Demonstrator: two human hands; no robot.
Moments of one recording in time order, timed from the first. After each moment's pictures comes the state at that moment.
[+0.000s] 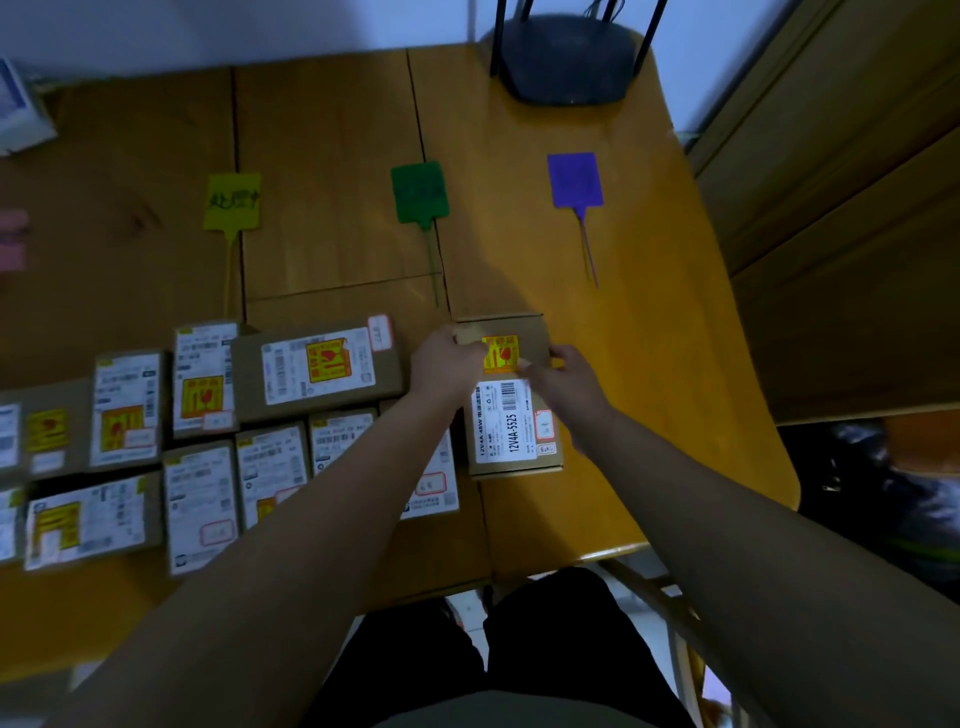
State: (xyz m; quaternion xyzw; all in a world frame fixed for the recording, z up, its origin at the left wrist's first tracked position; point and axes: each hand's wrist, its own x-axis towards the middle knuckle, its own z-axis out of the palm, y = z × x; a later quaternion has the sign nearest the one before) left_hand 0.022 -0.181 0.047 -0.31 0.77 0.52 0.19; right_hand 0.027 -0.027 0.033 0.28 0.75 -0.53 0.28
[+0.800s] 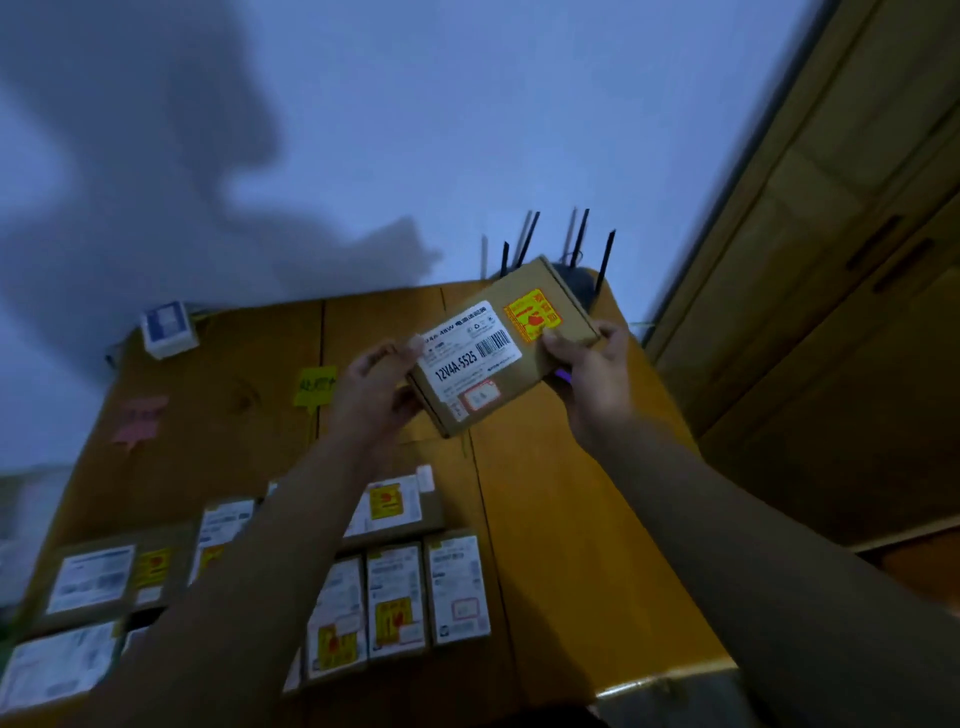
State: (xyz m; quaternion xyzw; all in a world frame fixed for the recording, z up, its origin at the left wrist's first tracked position) left_hand 0.010 -0.289 0.246 -0.23 0.53 0.82 0.02; right_hand -0.027 -0.065 0.259 0.17 0.55 -0.82 0.03
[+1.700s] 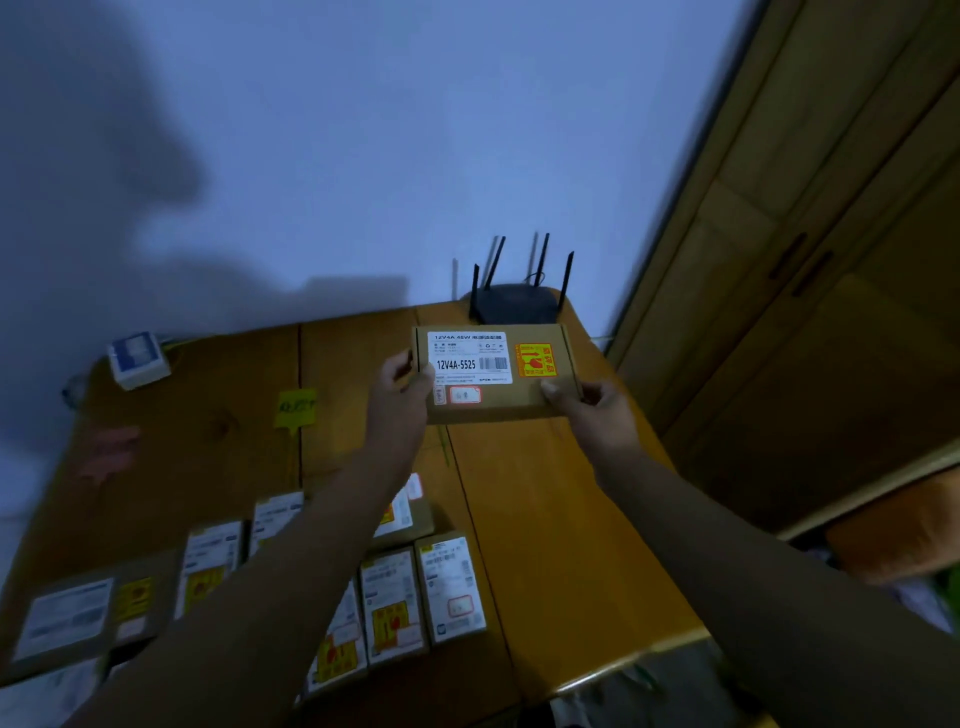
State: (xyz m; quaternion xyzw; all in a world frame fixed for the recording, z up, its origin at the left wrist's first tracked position) left_hand 0.028 -0.261 0.246 -0.17 0.68 0.71 -0.05; right_hand 0.031 -0.036 0.240 0.21 0.77 -0.61 -0.02
